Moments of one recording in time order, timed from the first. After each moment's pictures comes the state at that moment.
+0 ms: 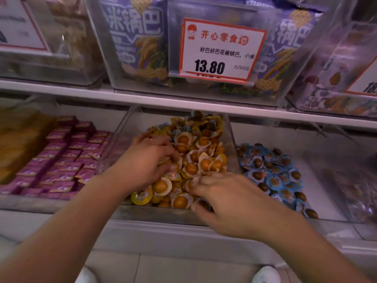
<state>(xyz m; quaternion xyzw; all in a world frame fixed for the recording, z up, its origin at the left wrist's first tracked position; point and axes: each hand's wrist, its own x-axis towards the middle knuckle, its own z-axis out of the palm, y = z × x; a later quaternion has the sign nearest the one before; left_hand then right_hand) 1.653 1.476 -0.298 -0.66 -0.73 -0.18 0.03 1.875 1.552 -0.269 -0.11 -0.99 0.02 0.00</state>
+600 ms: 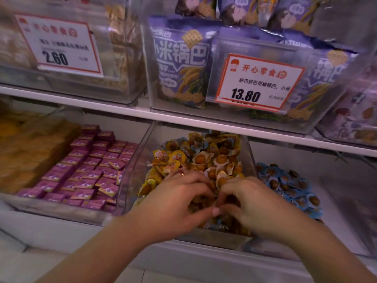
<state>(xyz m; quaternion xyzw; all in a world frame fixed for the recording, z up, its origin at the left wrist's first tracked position) 1.699 1.443 -0.297 -0.68 -0.66 -0.32 -0.04 1.860 1.575 -0.252 -0.17 -0.97 0.15 0.00</state>
